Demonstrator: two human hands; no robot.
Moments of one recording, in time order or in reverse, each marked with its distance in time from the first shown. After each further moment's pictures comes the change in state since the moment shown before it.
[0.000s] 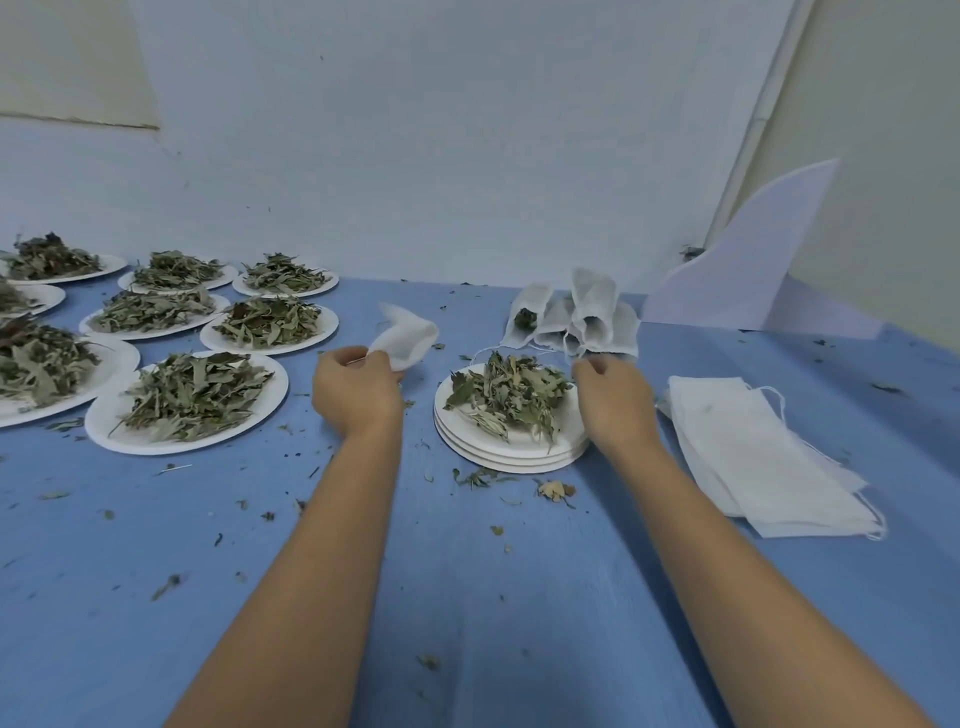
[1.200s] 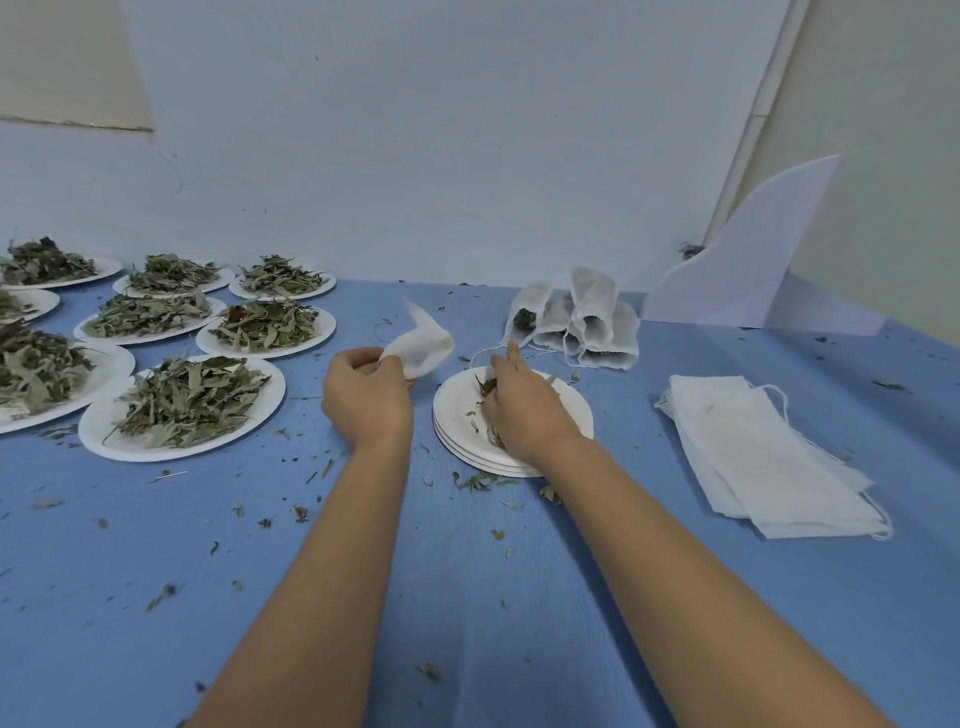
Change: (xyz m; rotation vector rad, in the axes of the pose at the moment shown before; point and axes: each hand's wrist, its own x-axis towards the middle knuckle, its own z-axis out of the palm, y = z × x) left_hand -0.010 -0.005 0.002 0.026 -0.045 0.070; right_hand -0.007 -0.034 0.048 -0.423 -0.420 -0.274
